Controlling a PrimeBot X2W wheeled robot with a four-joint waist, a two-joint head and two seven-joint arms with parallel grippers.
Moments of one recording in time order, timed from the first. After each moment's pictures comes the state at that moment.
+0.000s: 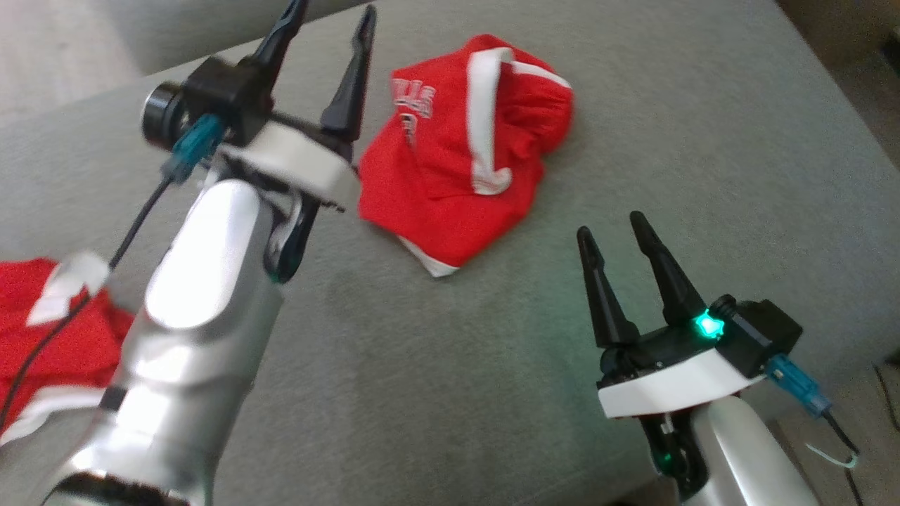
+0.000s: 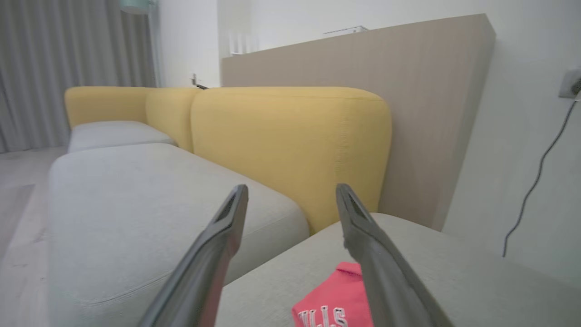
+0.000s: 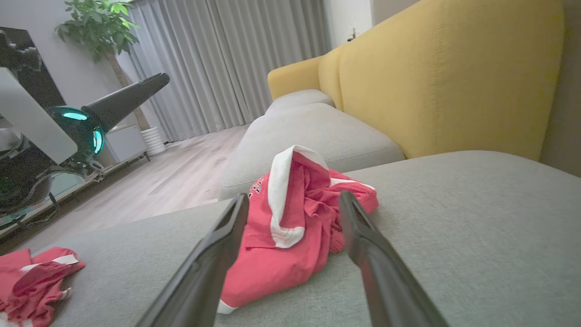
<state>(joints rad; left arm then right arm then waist) -0.81 0.11 -0.41 0.53 -0.34 -0.11 -0.11 -0.14 -0.05 0.31 0.12 0.29 0.13 -0.25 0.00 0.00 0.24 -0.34</state>
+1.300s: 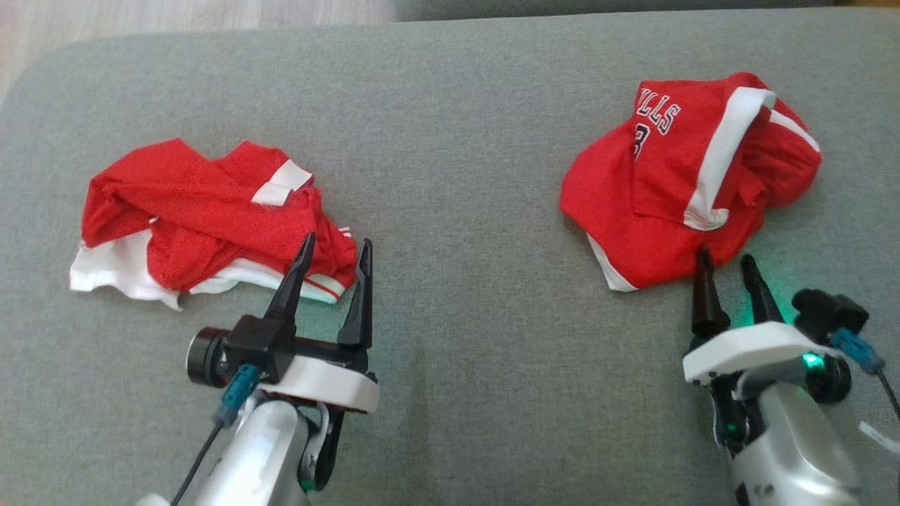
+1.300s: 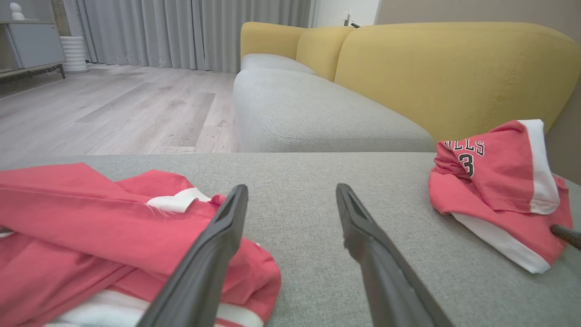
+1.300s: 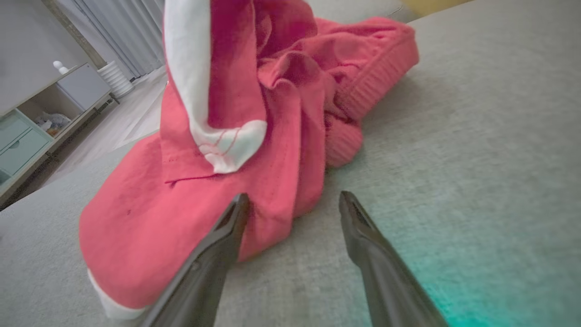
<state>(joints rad) -0.27 0.08 -0.40 0.34 -0.30 0.02 -0.25 -0.31 -0.05 -0.03 0.68 0.35 0.13 -0.25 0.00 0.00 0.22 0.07</state>
